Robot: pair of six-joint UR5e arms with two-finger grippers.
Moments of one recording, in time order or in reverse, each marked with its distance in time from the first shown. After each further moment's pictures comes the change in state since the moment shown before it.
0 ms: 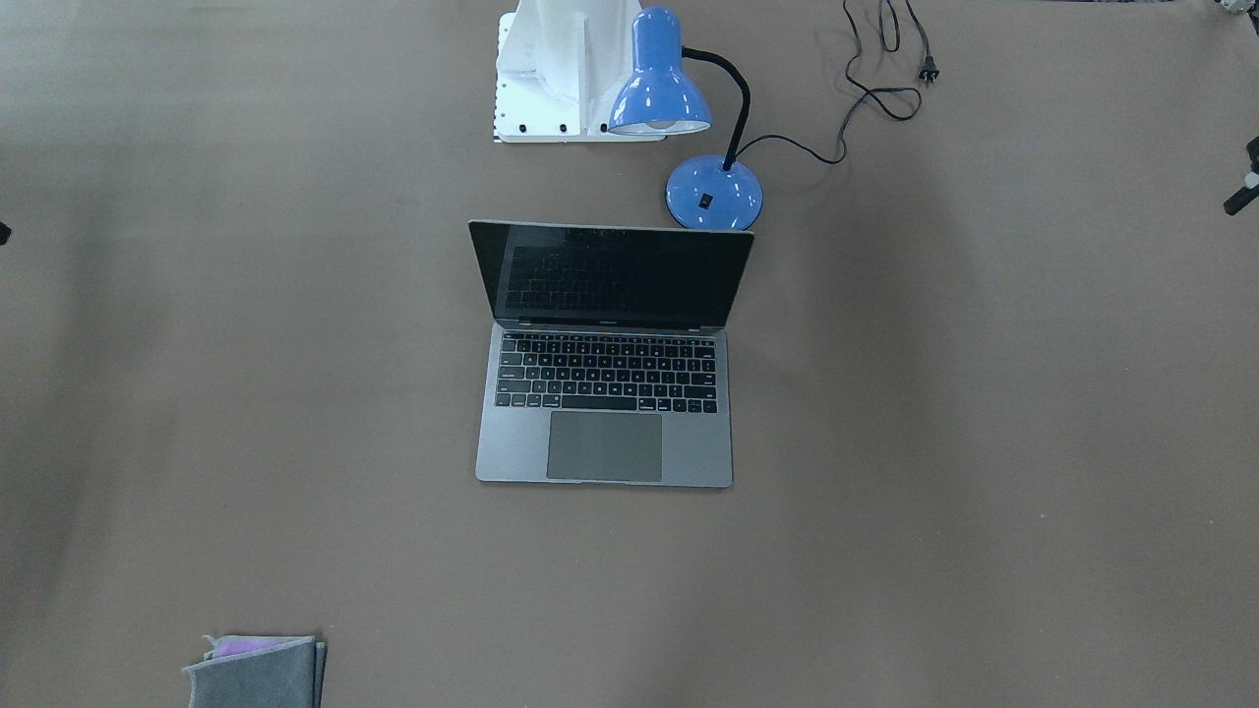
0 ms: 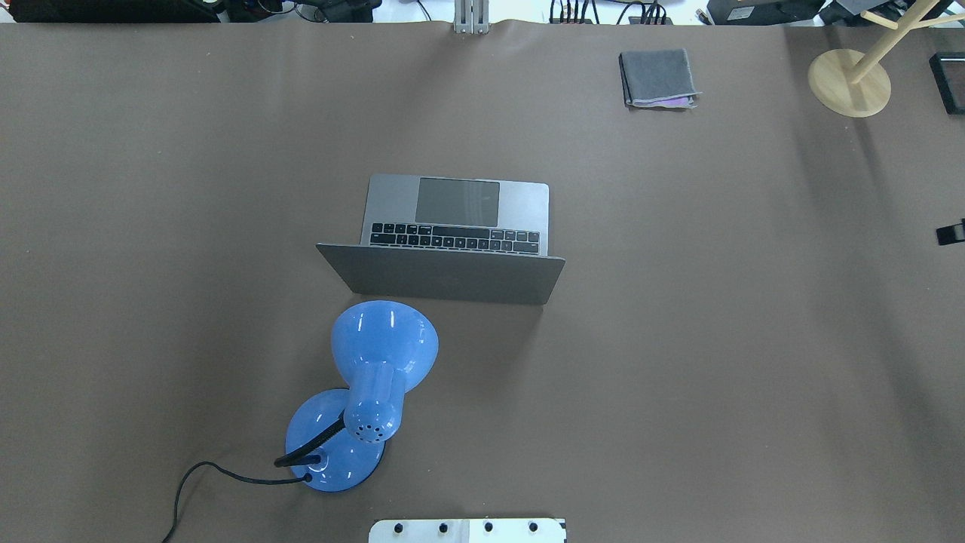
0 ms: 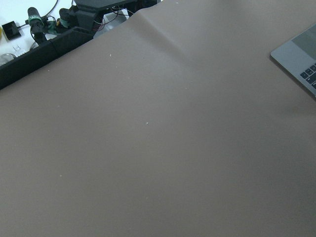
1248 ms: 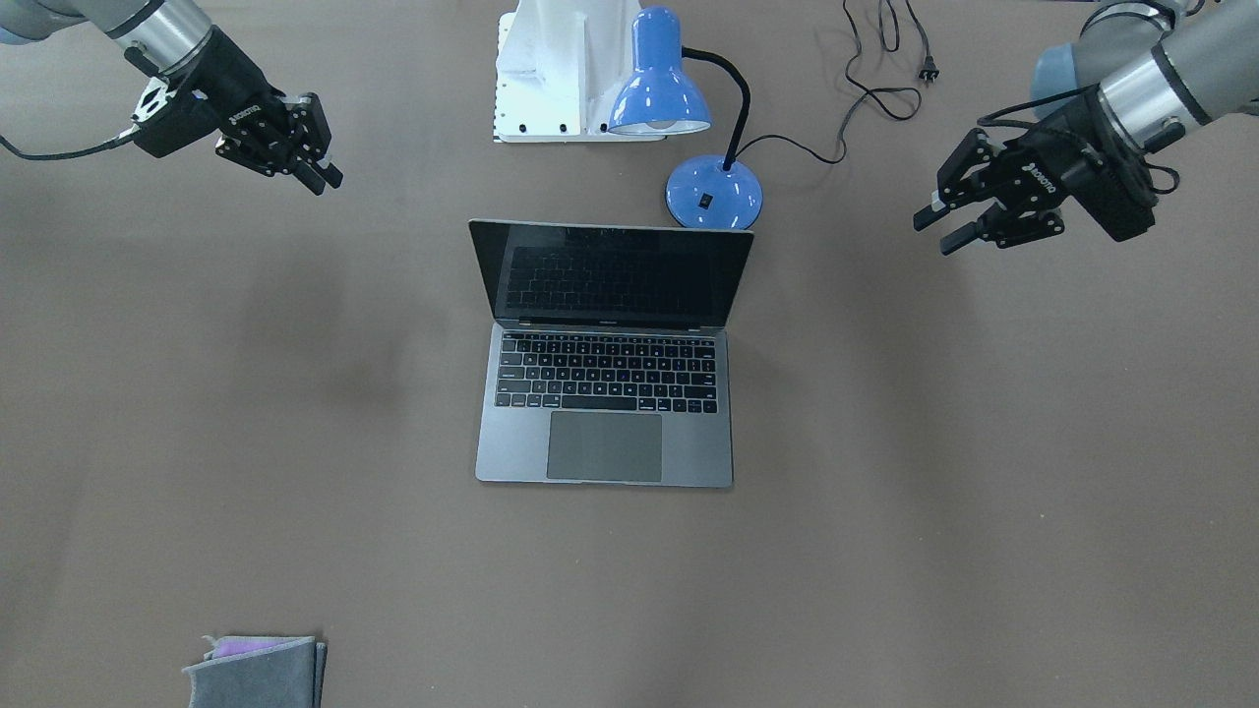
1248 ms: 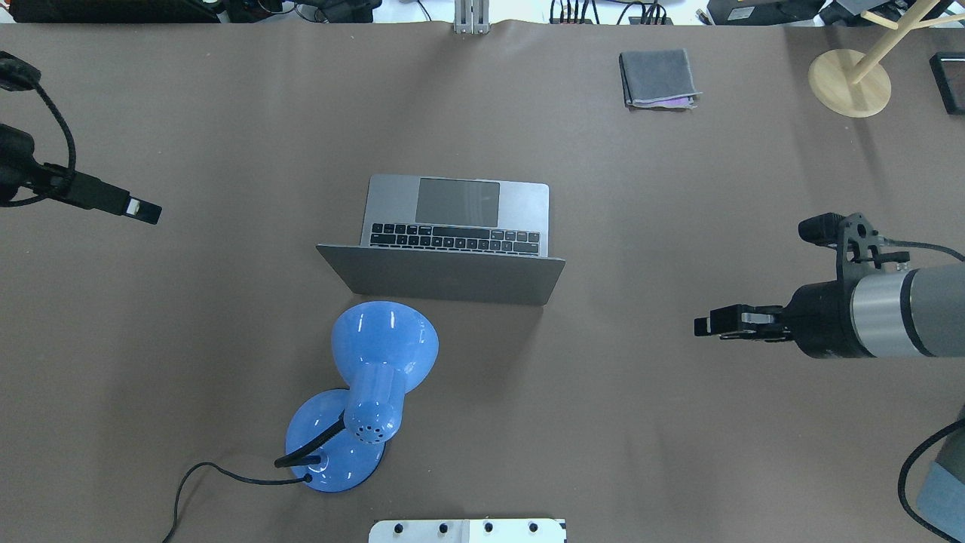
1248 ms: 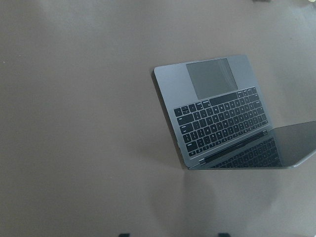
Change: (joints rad) left arm 0.454 -0.151 -0.021 -0.376 0.073 -0.928; right arm -0.685 0.051 0.219 0.128 -0.495 0.655
